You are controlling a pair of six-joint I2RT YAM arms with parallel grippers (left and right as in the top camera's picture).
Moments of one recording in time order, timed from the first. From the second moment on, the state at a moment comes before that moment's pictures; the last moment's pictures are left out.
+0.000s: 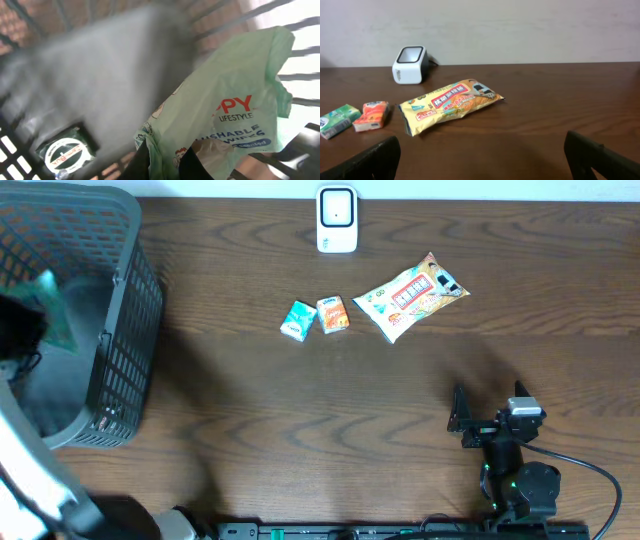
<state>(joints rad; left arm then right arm) 0.70 1.51 1.61 -1.08 0.26 -0.47 0.03 0.01 0.01 -0.07 -0.03 0.05</state>
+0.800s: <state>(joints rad) 0.13 1.30 1.61 -1.00 0.54 -0.38 0.03 0.01 0.01 -0.07 -0.03 0.05</state>
